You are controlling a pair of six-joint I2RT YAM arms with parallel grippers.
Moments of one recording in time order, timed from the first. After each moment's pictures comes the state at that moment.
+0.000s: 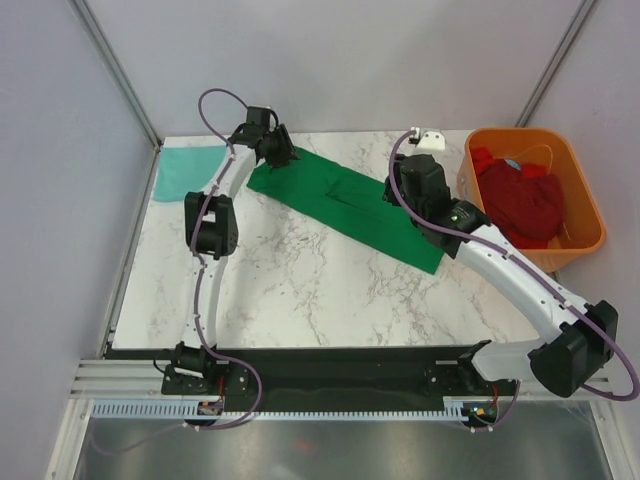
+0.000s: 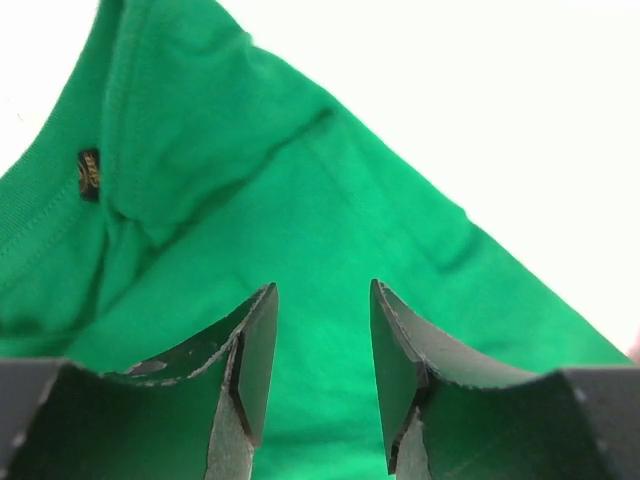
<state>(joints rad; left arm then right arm) -0.20 2.60 2.41 -0.57 0.23 -0.53 0.59 1.32 1.24 -0.34 0.47 0.42</state>
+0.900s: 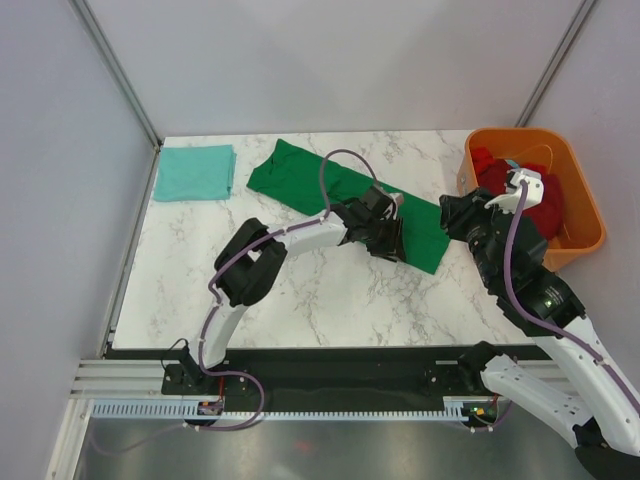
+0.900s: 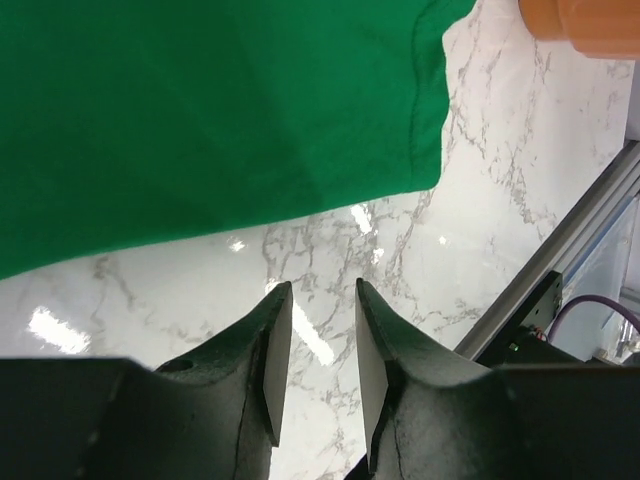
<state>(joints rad) -0.85 2.20 1.68 -0.32 0.35 -0.65 0.59 0.74 1.06 -0.44 0.52 0.53</state>
